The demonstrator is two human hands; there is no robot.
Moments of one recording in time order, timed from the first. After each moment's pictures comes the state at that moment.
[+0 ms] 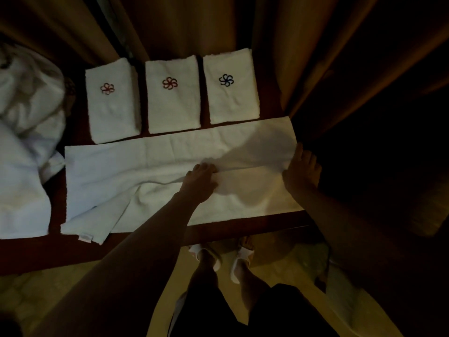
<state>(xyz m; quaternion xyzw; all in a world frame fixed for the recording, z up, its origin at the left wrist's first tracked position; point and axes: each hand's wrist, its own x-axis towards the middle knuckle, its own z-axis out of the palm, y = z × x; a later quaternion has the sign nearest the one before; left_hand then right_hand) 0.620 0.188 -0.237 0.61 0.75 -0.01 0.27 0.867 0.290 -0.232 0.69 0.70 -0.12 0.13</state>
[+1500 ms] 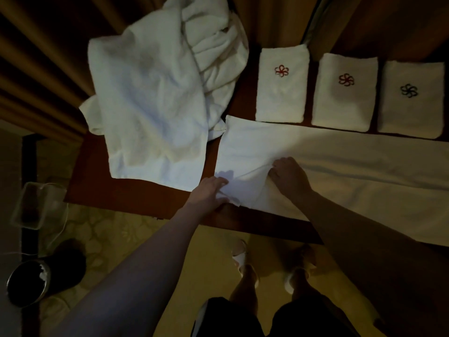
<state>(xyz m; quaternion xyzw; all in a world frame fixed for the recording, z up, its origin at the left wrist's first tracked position) 0.300 -0.087 -0.236 0.48 0.80 0.09 0.33 0.478 0.099 -0.240 0.38 0.90 -0.22 0.02</state>
